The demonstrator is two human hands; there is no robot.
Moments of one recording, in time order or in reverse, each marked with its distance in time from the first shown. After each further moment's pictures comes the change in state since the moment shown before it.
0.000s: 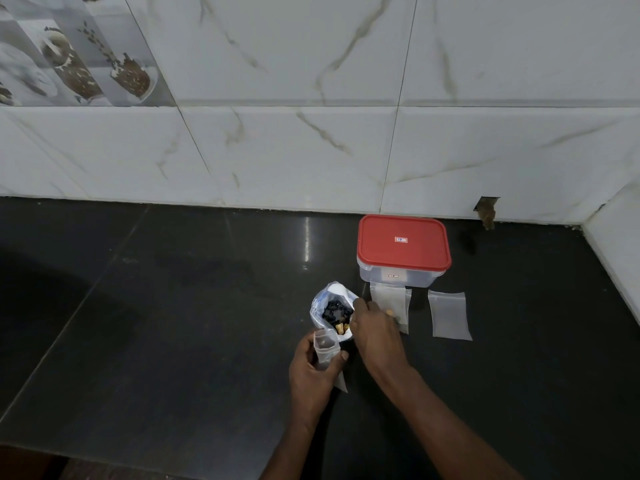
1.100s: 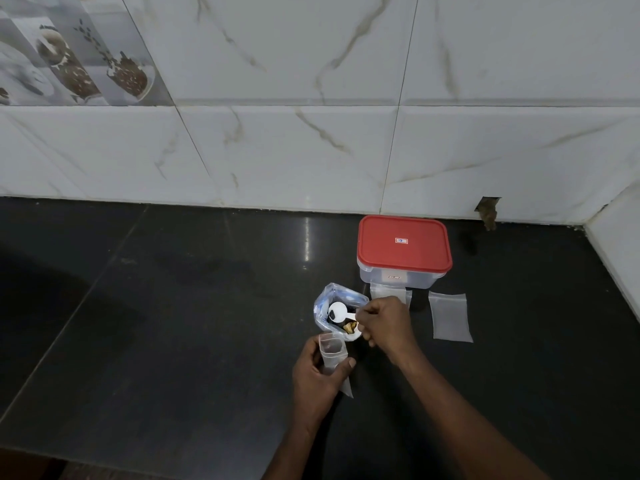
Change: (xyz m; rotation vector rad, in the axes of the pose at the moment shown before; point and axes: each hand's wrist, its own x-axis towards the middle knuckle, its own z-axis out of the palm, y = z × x) left_hand -0.002 0.005 0.002 0.027 -0.067 0.023; right_hand 0.019 0.026 -0.003 0.900 -0.107 0.350
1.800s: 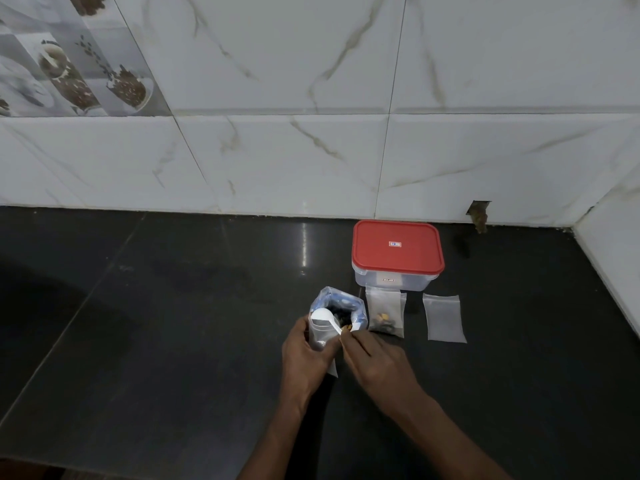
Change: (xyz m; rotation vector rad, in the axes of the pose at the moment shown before) left_hand 0.026 0.035 -0.008 0.070 0.010 0.039; right_hand -0.064 0.022 -0.002 -0.738 0.325 -1.115
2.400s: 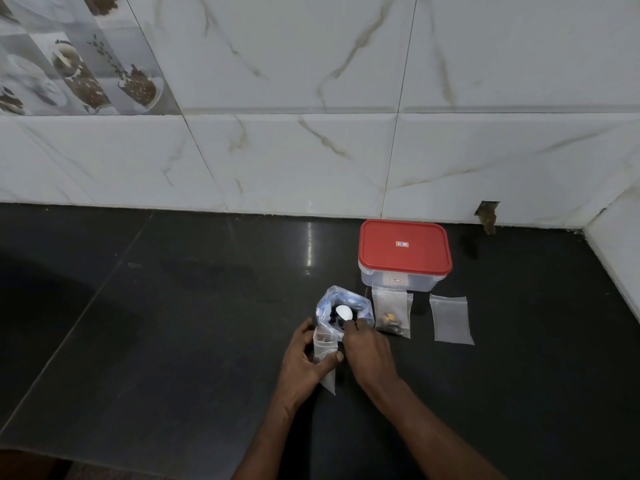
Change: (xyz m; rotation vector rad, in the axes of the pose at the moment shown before) left_hand 0.002 -0.032 -0.020 0.000 -0.192 0.009; right_hand 0.029 -0.009 0.047 -0.037 -0.453 0.471
